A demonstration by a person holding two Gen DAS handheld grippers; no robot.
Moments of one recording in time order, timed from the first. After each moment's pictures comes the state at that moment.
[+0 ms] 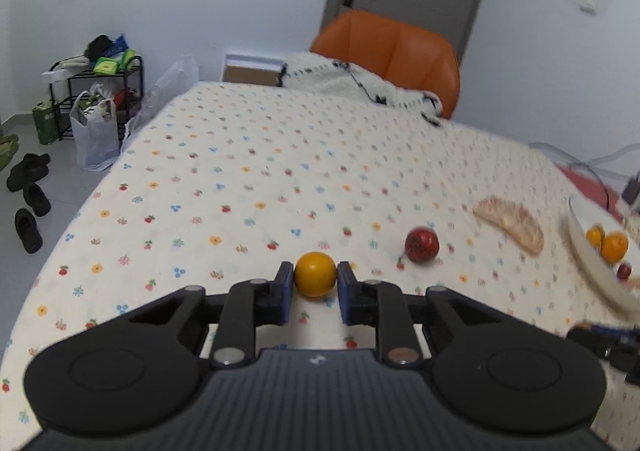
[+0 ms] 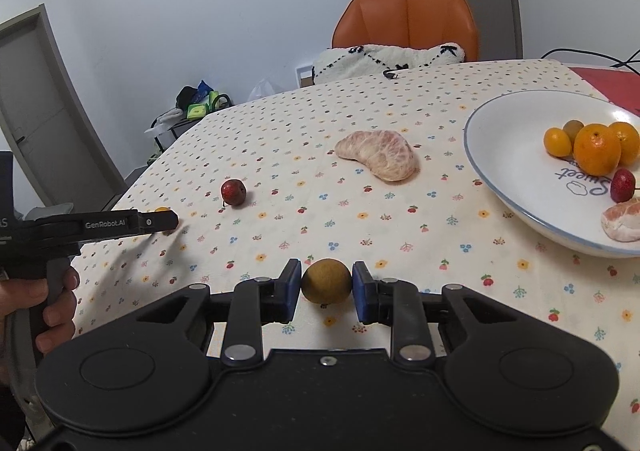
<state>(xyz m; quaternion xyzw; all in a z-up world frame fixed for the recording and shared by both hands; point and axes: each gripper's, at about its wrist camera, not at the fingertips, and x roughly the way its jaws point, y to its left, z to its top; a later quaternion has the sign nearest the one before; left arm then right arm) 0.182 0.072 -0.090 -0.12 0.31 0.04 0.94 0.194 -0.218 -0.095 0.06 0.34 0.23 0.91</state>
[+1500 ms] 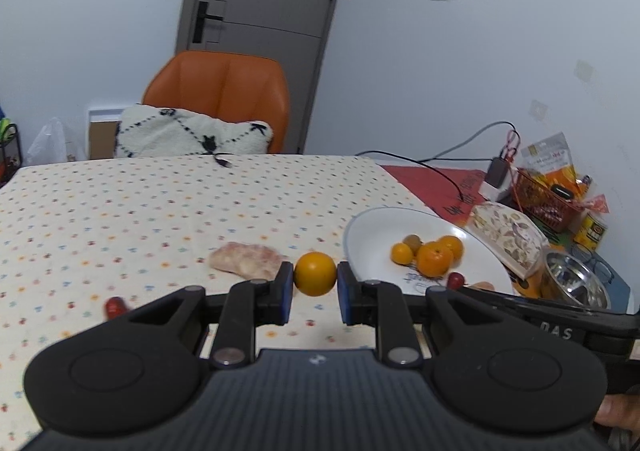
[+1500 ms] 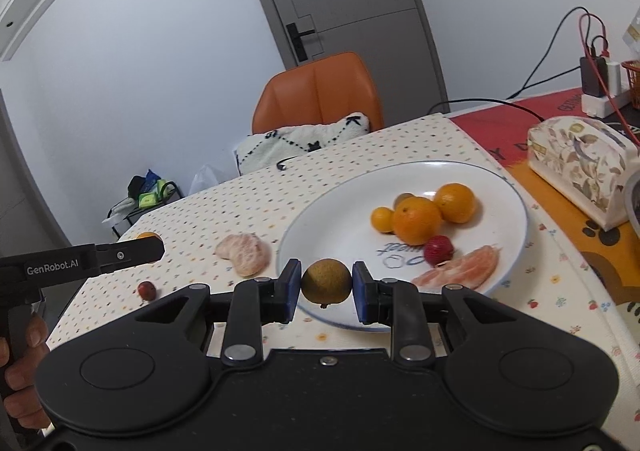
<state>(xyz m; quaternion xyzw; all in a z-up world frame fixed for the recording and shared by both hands) 0.200 -0.105 -0.036 -0.06 0.26 -0.14 0.95 0.199 -0.343 -0.070 0.13 0.26 0.14 0.95</state>
